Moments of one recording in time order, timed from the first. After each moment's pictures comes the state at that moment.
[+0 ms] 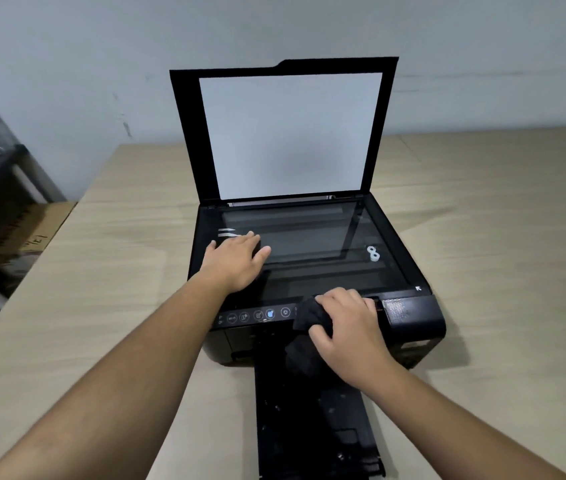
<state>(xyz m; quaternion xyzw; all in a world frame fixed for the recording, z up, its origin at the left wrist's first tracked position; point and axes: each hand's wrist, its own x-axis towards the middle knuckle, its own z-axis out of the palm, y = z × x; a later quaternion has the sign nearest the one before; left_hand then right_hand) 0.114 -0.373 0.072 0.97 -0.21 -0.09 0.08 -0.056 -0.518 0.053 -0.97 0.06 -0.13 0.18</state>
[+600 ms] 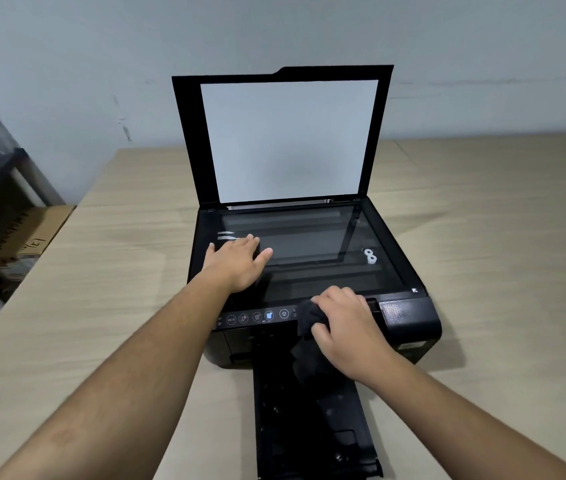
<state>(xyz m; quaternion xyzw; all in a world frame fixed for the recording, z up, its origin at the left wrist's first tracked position) 0.111 -0.375 0.076 0.97 -0.20 -0.12 0.08 -0.052 -0.523 0.064 -0.98 0.01 -0.08 0.17</state>
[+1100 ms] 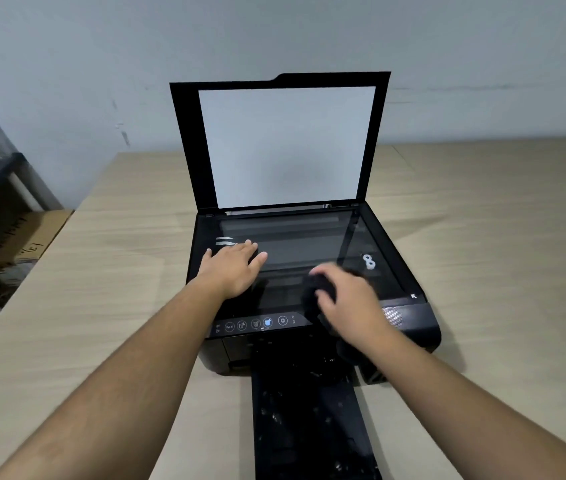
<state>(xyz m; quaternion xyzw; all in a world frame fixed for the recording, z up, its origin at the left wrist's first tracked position) 0.116 -0.372 0.074 0.97 -0.21 -0.11 0.09 -0.020 -0.544 0.073 -0.94 0.06 -0.13 0.32</state>
